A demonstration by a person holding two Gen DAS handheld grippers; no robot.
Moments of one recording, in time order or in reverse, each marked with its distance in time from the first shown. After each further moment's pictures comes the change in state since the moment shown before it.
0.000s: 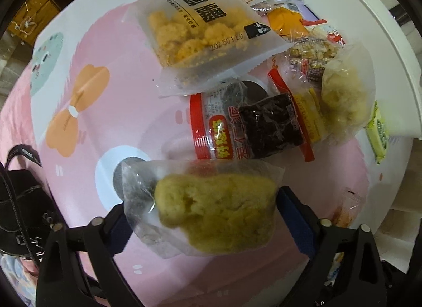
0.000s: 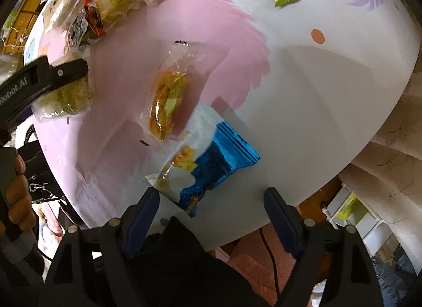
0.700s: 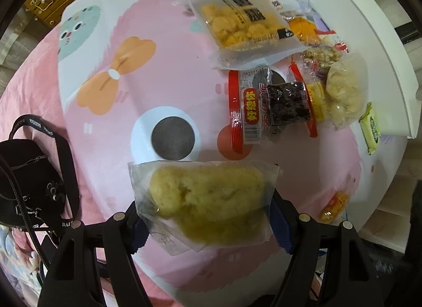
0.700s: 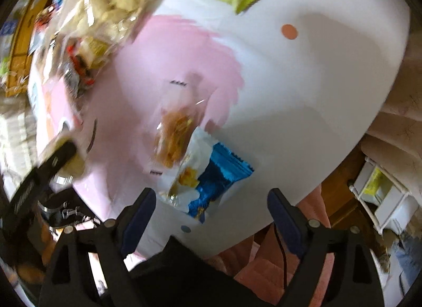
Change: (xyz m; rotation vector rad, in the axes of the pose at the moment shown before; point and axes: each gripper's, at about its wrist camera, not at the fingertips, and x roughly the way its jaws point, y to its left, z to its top) left arm -0.032 0.048 -0.028 -0.095 0.024 0.004; right arm -0.012 -0.039 0.027 0.199 0.025 0.111
